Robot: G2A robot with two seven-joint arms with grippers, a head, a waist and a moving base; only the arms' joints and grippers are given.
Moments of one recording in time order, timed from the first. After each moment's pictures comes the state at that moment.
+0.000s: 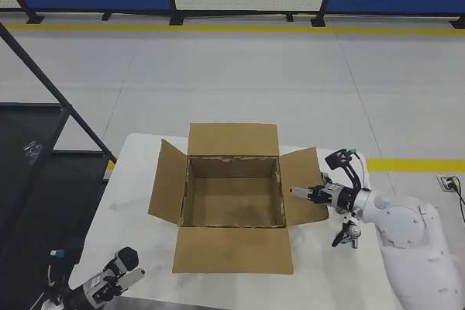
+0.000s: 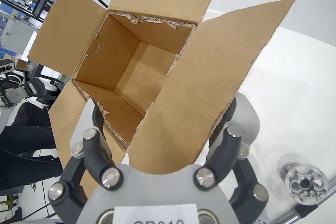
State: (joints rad) left arm 1.75 -1.10 -1.92 -1.87 0.02 -0.73 -0.81; right arm -0.90 -1.24 1.52 -1.52 -0.59 -0.43 1.02
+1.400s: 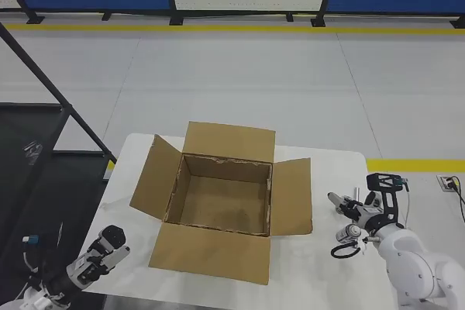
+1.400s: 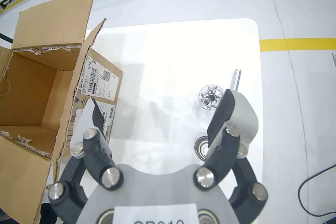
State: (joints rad) left arm 1.70 -1.07 -1.96 -1.90 -0.01 -0.69 -0.71; right arm -1.30 -1.21 1.61 -1.98 -0.97 0.12 0.77
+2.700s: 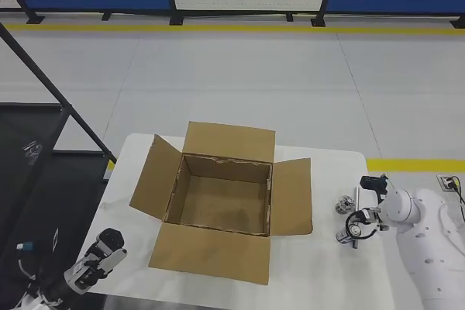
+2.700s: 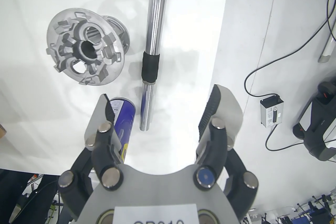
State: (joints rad) left arm 1.77 -1.06 -1.96 -1.93 -0.01 -0.68 -0.62; right arm -0.72 -1.16 1.47 -1.10 -1.17 0.05 1.34
